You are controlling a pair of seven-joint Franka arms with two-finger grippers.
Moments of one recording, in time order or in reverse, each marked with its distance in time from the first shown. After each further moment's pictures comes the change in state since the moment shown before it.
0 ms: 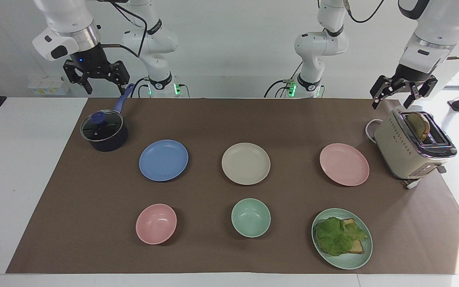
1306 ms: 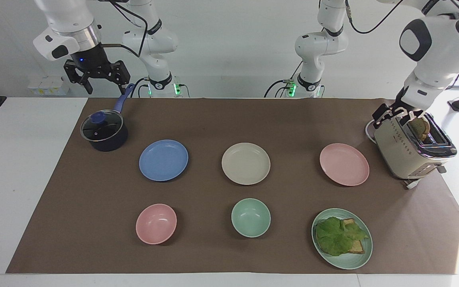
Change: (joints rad) left arm 0.123 0.031 0.009 -0.365 -0.002 0.278 0.003; right arm 0.000 0.000 0.000 0.000 0.000 0.000 0.000
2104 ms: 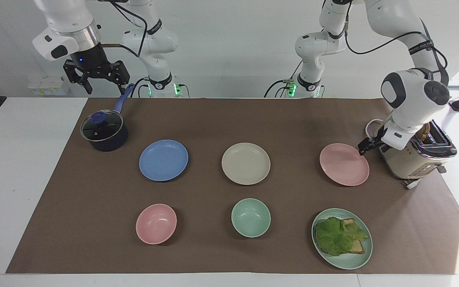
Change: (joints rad) left arm 0.021 0.210 0.000 -0.153 -0.001 0.287 -0.050; right arm 0.000 0.000 -0.002 0.000 0.000 0.000 0.000
